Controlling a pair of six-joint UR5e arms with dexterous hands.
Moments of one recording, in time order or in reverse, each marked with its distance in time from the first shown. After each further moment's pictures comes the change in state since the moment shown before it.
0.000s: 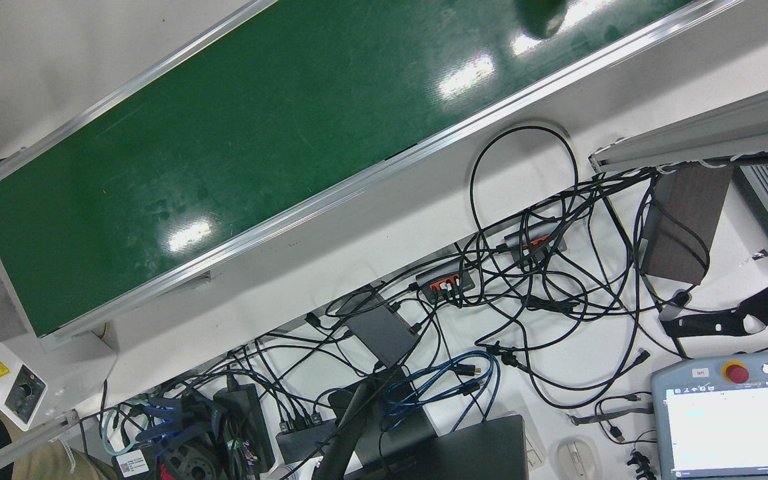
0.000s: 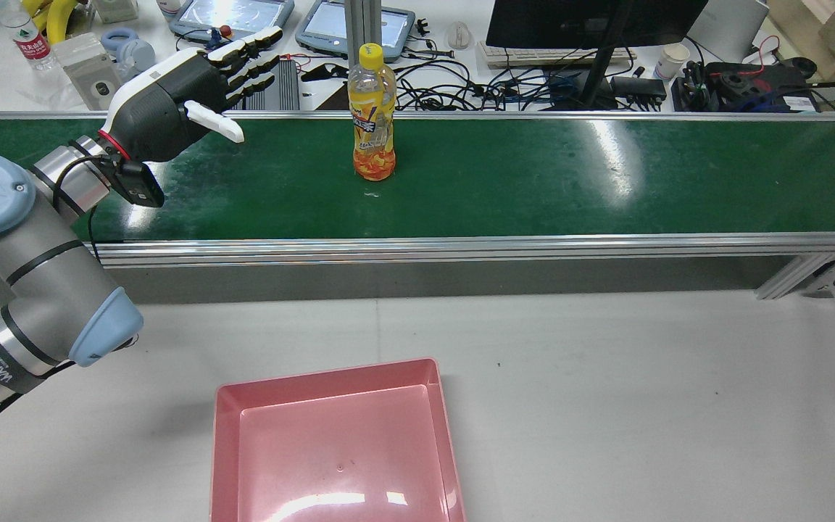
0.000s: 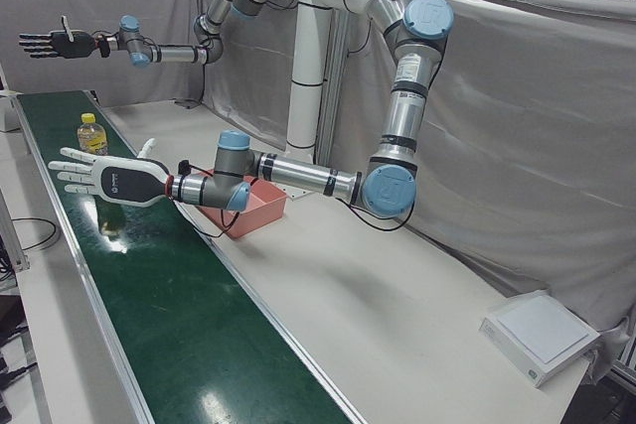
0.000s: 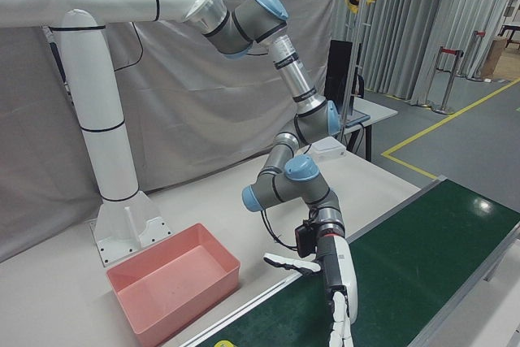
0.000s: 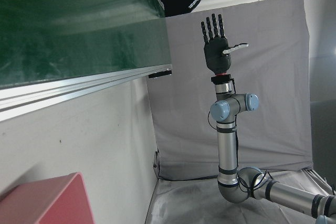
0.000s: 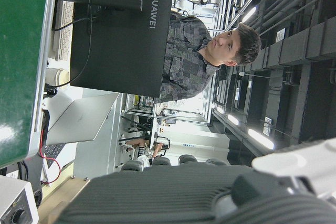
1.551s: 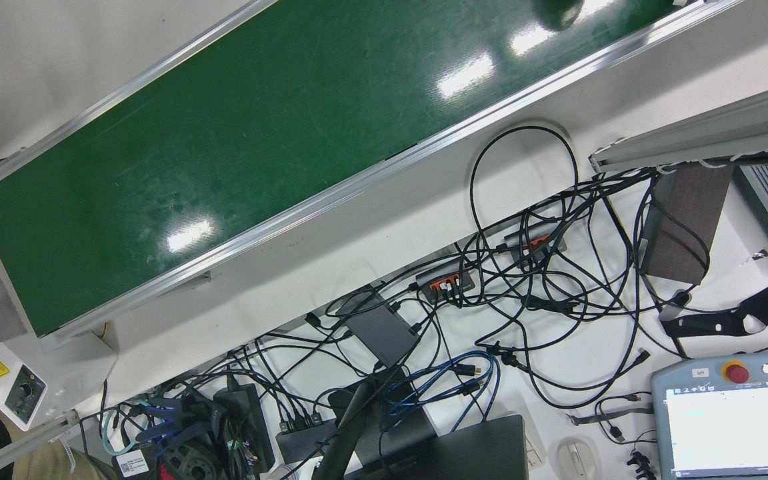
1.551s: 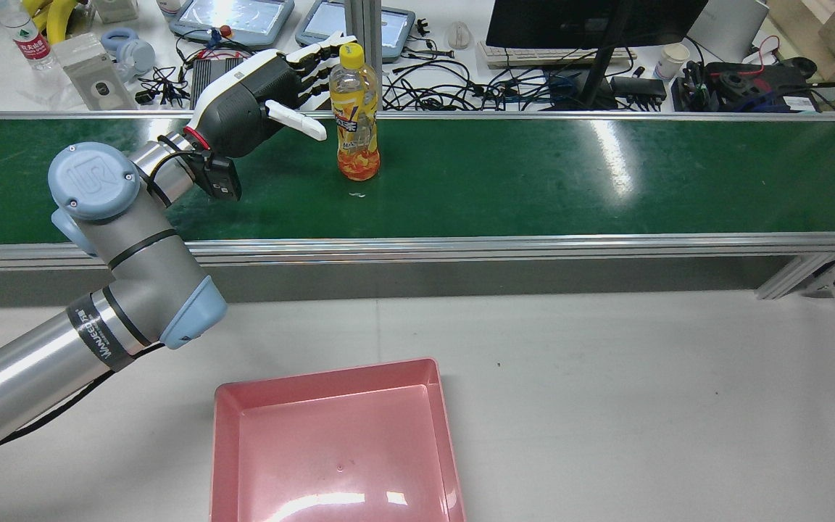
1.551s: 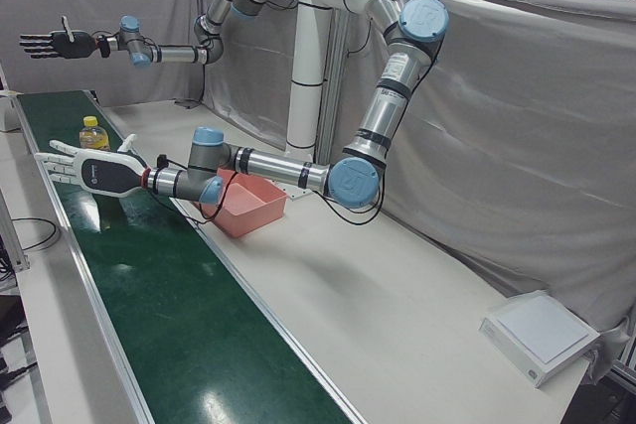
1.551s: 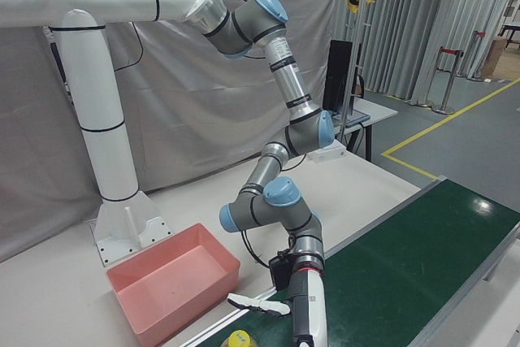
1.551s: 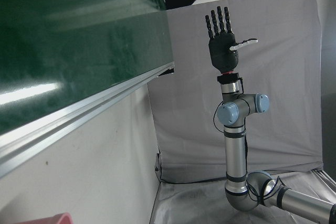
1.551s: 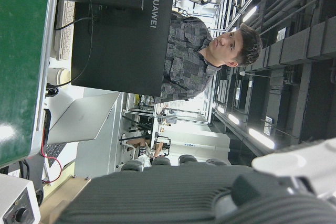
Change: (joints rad) left arm 0.064 -0.182 0.188 -0.035 -0.036 0.038; right arm 0.000 -0.003 0.000 0.000 0.000 0.000
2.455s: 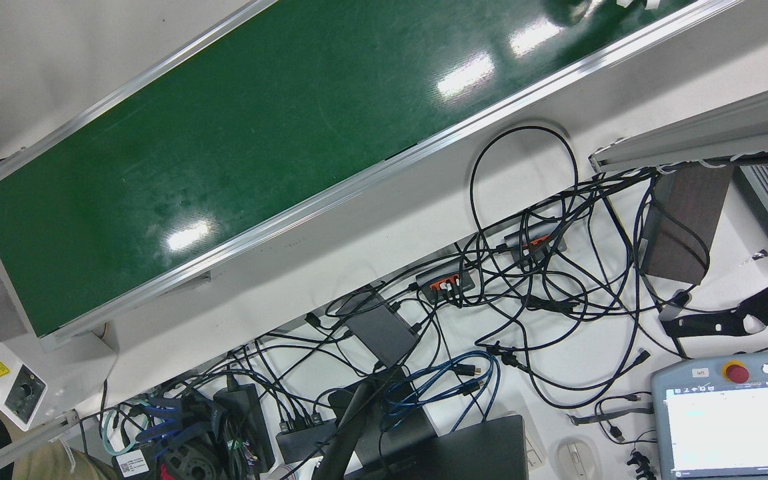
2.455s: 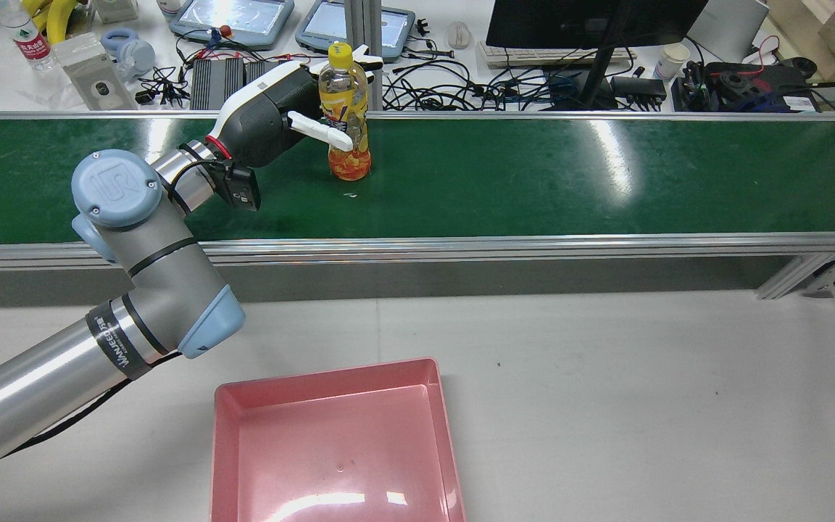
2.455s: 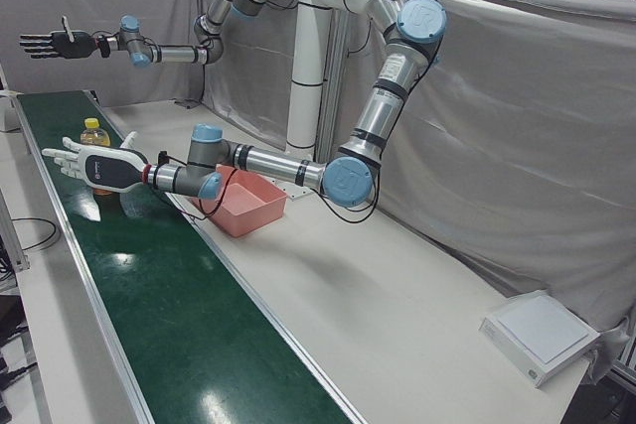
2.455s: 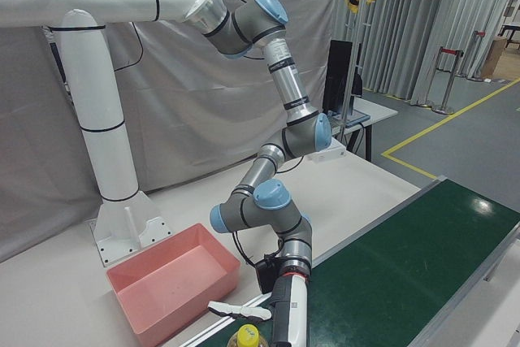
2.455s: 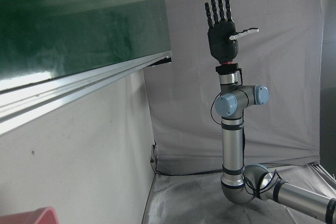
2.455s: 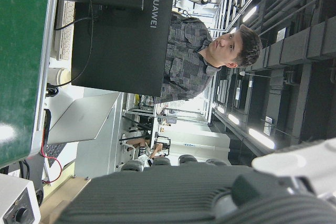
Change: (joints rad) left arm 0.030 -0.027 0.003 0.016 0.010 -0.002; right arm 0.000 0.000 0.000 0.000 0.000 0.000
